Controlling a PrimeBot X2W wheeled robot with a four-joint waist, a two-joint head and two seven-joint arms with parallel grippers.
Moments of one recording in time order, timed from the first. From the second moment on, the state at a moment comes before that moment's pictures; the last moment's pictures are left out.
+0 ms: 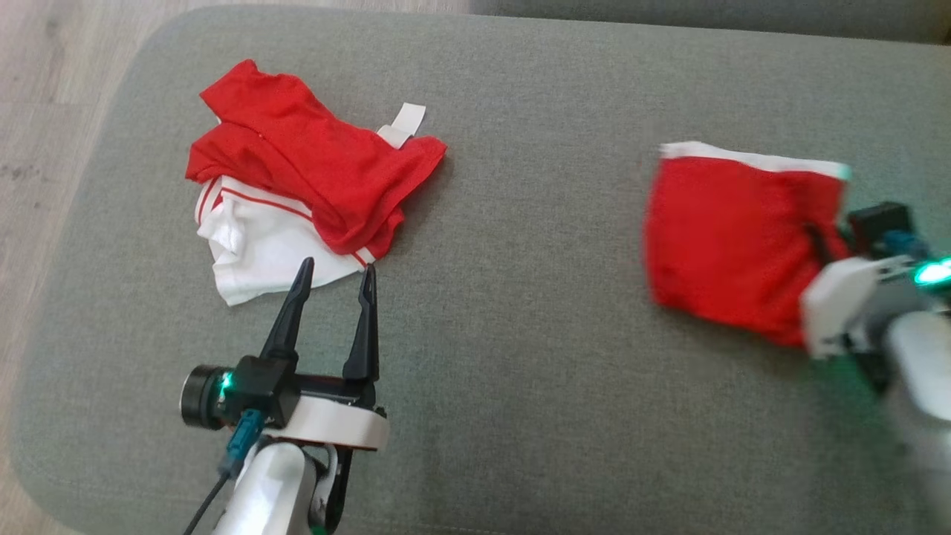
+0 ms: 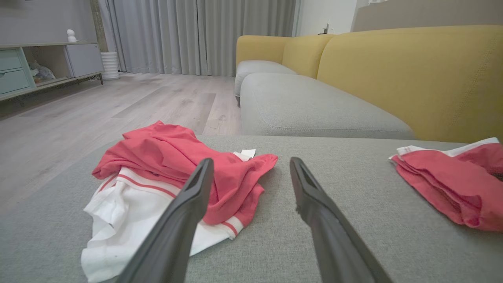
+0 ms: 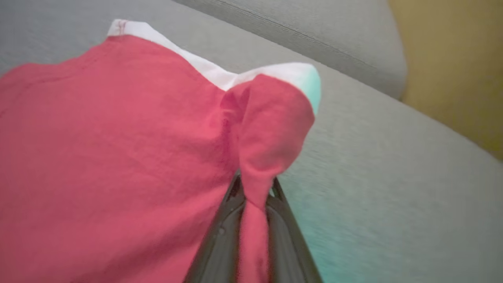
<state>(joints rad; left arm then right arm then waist) -0.20 0.04 -0.28 0.29 -0.18 0.03 -0.26 -0.54 -0.31 0.15 0.82 -0.02 0.12 0.03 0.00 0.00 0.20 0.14</state>
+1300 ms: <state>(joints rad) -0.25 0.04 -0.25 0.28 -0.19 0.03 -0.26 -0.52 -0.64 -0.09 0.60 -0.28 0.12 0.30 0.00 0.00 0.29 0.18</state>
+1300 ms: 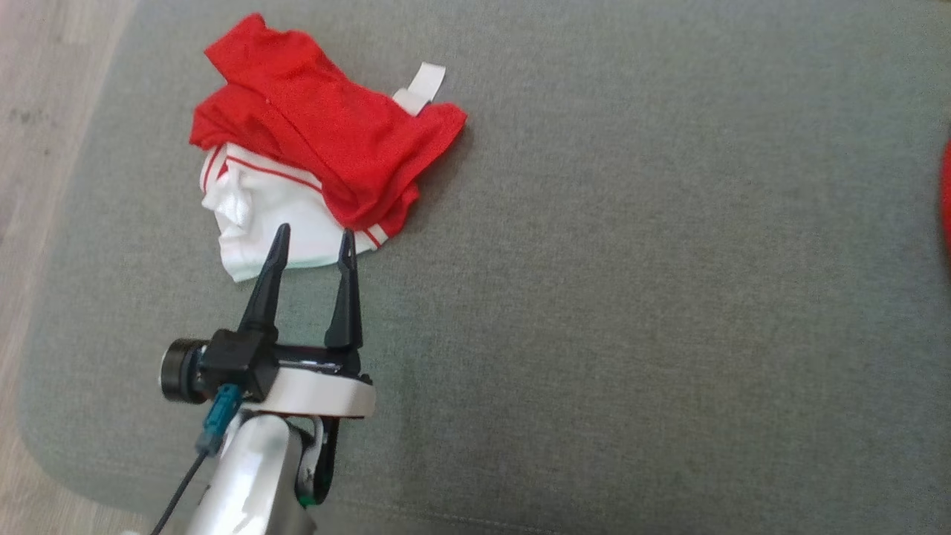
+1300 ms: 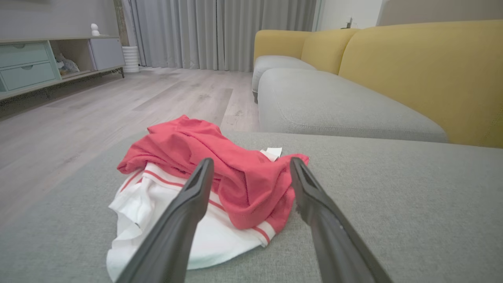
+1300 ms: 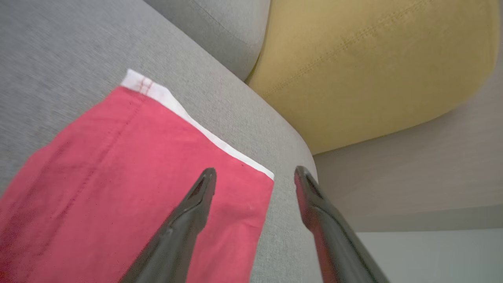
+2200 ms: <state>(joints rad) -0.11 0.04 -0.19 0.28 -0.11 0.01 -0.26 -0.18 -0.06 -0.06 0.30 0.06 0.12 -0.24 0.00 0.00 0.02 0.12</state>
